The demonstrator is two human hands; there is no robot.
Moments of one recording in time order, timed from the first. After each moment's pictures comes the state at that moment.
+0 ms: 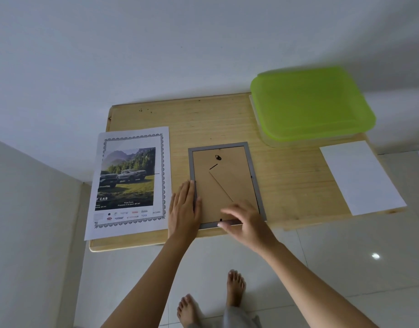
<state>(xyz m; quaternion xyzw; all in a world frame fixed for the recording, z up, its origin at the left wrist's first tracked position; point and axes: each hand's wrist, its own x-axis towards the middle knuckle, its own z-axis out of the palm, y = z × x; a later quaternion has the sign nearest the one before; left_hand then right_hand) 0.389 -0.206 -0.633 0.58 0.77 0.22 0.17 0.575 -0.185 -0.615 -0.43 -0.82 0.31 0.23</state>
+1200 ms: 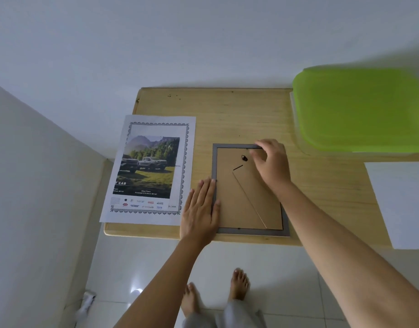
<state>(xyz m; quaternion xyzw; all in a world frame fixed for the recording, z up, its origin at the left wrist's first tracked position) 0.390 -0.211 -0.636 0.59 0.78 0.16 0.14 0.526 -0.034 -0.612 -0.55 -0.75 0.27 0.26</state>
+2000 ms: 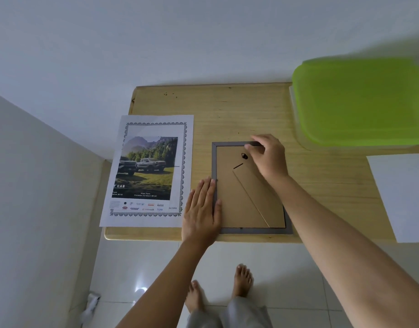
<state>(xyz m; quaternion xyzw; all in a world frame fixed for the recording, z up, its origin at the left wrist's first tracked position) 0.391 -0.210 -0.637 0.58 0.78 0.19 0.14 0.514 -0.029 -0.608 -0.57 -0.71 0.31 0.27</state>
